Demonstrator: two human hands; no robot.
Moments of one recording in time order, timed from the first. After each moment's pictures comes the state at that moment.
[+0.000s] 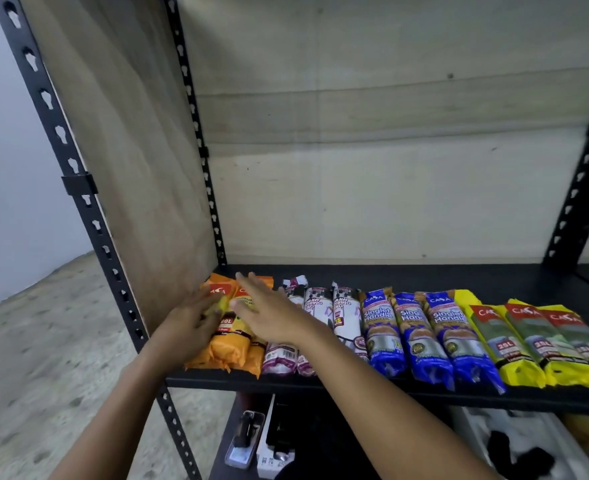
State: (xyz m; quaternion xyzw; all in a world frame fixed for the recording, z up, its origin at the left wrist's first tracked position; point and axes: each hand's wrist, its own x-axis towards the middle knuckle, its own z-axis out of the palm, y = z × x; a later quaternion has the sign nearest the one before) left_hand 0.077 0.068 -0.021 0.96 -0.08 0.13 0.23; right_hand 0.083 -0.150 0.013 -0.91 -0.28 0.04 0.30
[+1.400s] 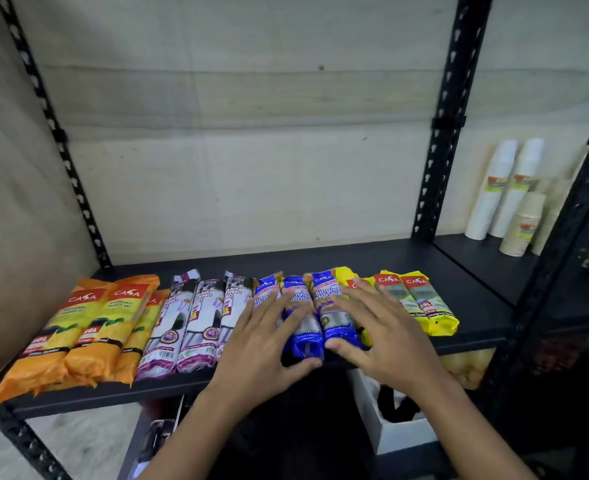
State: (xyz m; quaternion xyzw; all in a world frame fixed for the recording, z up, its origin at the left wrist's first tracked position) left_hand 0.012 -0.221 -0.049 0.90 -0.34 0.24 0.12; right_hand -0.040 -0.460 -0.035 -0.94 -0.13 -0.28 0.10
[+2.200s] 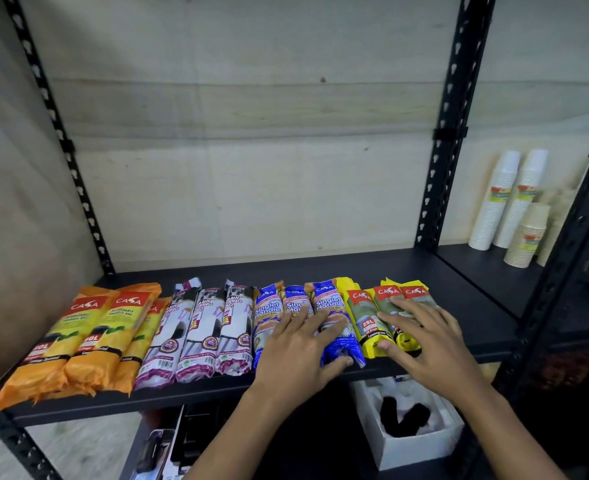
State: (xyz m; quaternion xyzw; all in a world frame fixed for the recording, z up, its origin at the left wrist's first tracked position) left_hand 0.017 -0.278 -0.051 0.91 -0.34 0.21 0.08; right_hand -0.035 -0.543 -0.067 -0.96 -0.03 -0.25 0.11
